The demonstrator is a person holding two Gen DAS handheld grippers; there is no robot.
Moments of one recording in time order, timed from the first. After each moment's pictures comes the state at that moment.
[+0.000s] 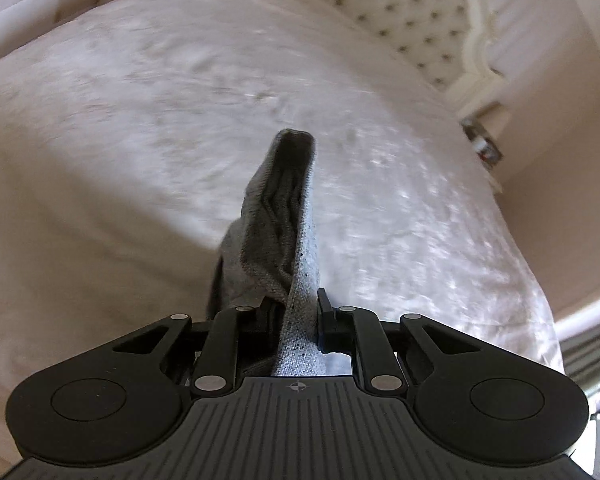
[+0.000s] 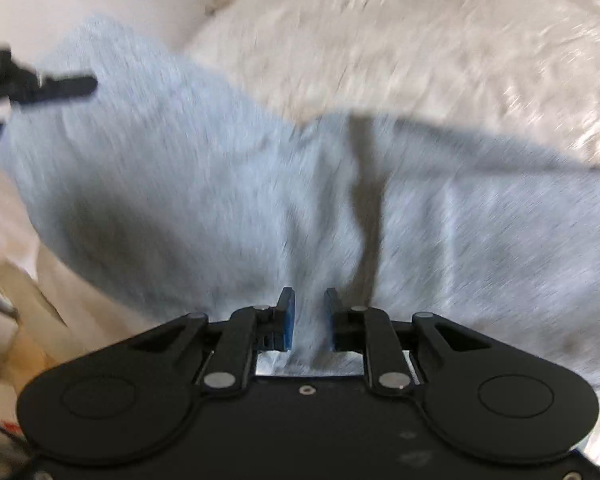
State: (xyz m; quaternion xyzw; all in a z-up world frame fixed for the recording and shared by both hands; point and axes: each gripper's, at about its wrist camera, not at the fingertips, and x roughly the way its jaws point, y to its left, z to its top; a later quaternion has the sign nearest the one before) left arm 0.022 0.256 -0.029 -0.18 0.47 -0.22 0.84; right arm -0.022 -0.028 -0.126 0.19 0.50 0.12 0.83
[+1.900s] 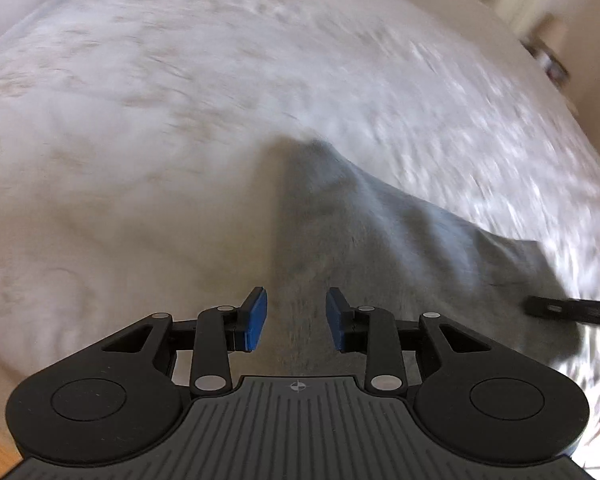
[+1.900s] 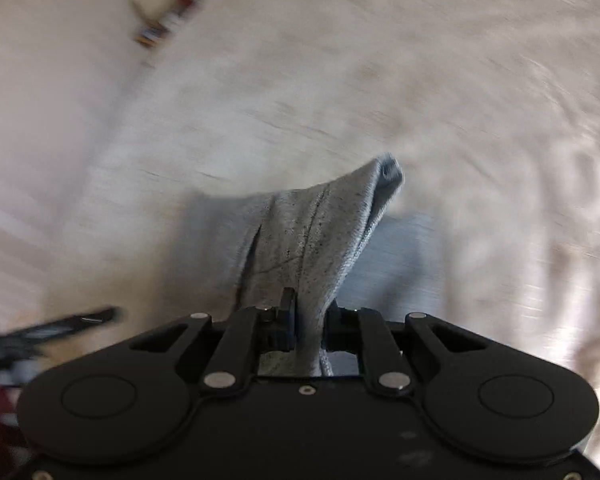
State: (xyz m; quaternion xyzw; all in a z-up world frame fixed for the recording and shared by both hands) left arm -0.014 0.132 -0.135 -0.04 0.54 -0.13 0.83; right arm -0.021 -0.254 -0.129 0.25 0.53 0.05 0.81
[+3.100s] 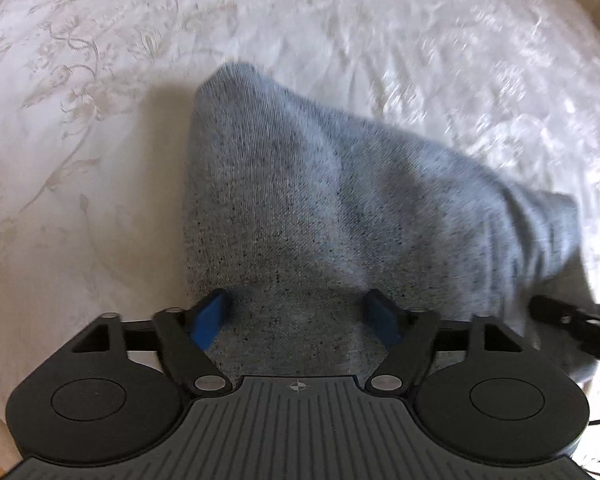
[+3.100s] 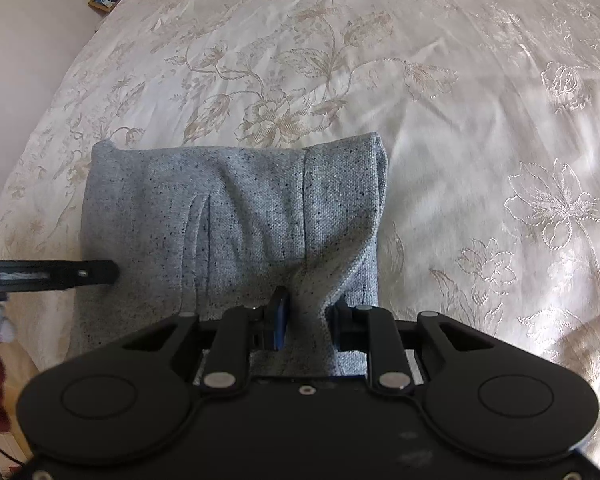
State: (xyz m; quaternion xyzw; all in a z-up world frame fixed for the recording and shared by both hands) left arm 0.023 0.054 -0.193 0.06 0.62 -0.12 0.78; right arm -0.021 -0.251 -0.181 0.22 0.57 0.02 0.79
